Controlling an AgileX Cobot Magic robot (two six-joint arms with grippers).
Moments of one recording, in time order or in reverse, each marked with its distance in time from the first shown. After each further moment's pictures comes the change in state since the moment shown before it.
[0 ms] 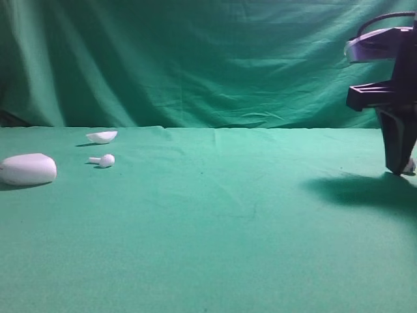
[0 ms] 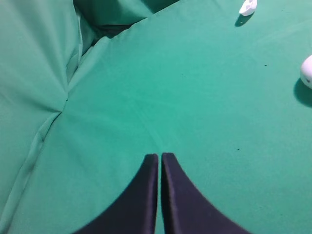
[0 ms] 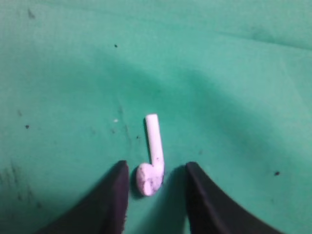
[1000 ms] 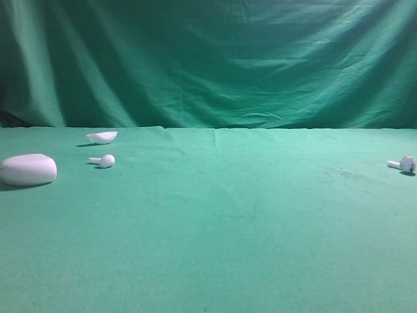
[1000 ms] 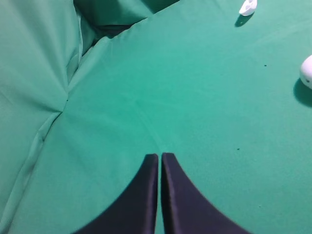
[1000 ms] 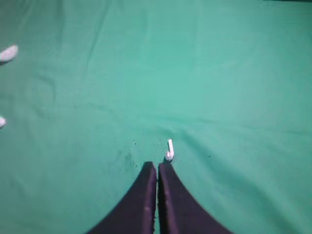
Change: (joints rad) left arm 0.000 0.000 0.000 0.000 0.000 0.000; right arm -0.002 -0.862 0.056 0.096 0.273 -0.073
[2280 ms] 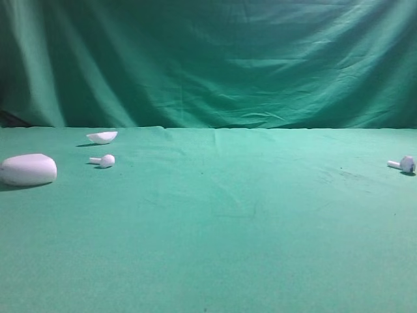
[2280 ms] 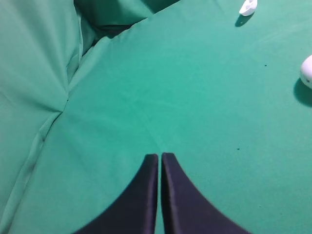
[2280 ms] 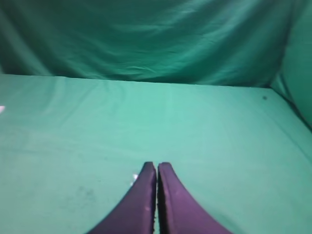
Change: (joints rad) left arm 0.000 0.000 0.000 0.000 0.000 0.000; right arm -0.081 -0.807 0.551 0.005 -0.261 -0.091
